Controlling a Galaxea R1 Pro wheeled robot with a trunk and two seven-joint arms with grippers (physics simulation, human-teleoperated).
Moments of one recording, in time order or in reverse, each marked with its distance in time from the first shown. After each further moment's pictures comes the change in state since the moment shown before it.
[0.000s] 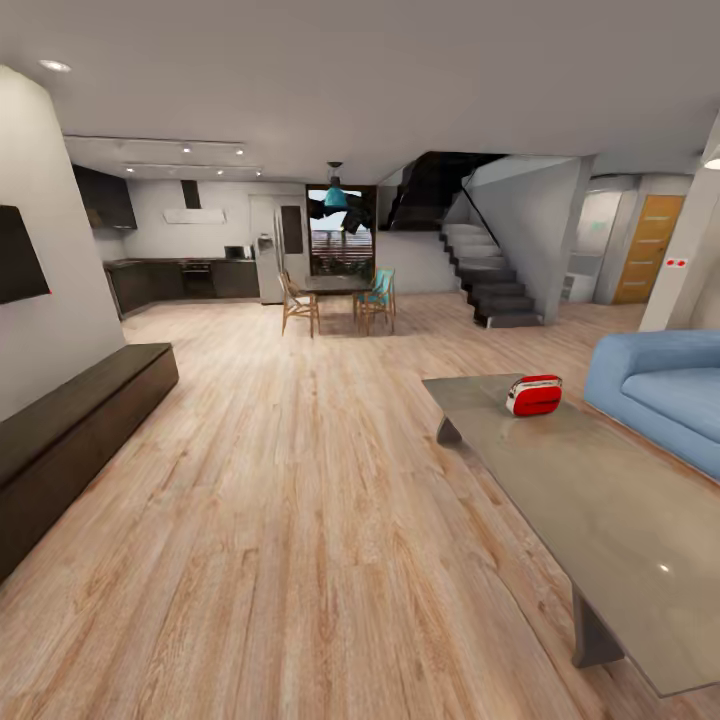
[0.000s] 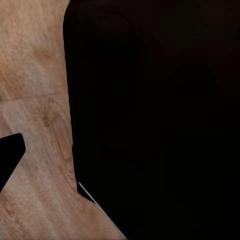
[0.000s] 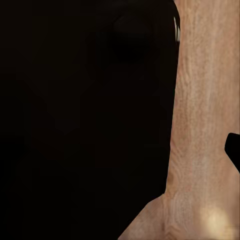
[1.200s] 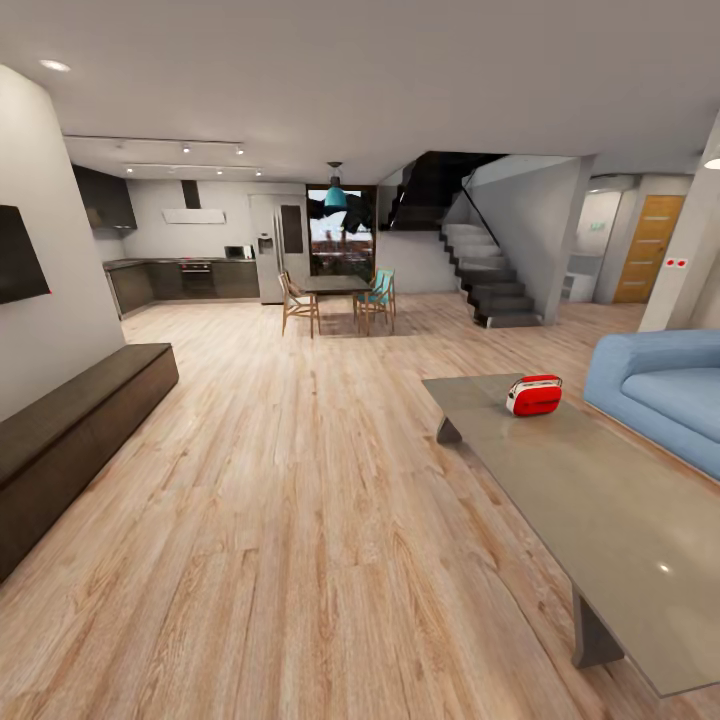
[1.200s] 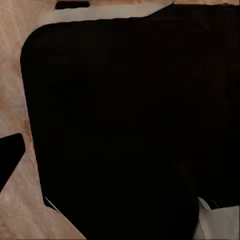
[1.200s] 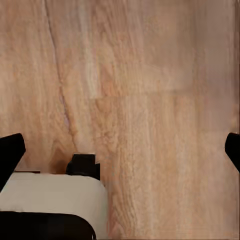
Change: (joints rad) left arm 0.060 -0.083 -0.001 -0.310 0.002 0.265 0.057; right arm -0.155 -0.087 0.001 -0.320 0.059 0.120 -0.001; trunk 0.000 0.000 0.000
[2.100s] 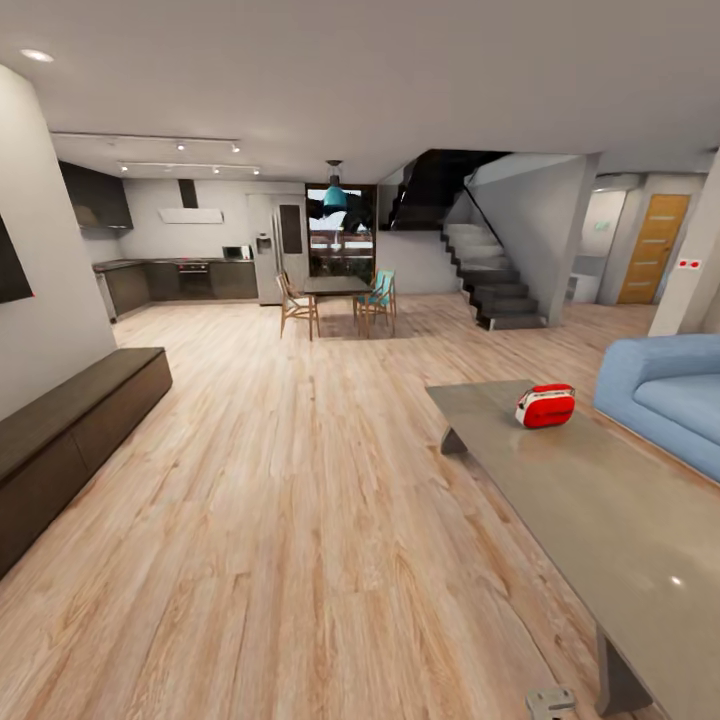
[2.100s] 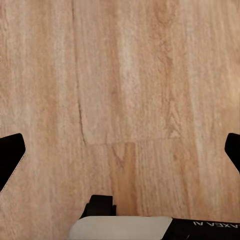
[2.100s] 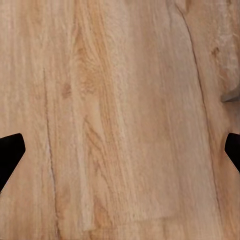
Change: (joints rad) left arm -0.004 0.006 0.009 -0.461 -0.005 -0.115 0.059; right arm -0.070 0.000 0.009 -0.201 0.004 -0.009 -0.002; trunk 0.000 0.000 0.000
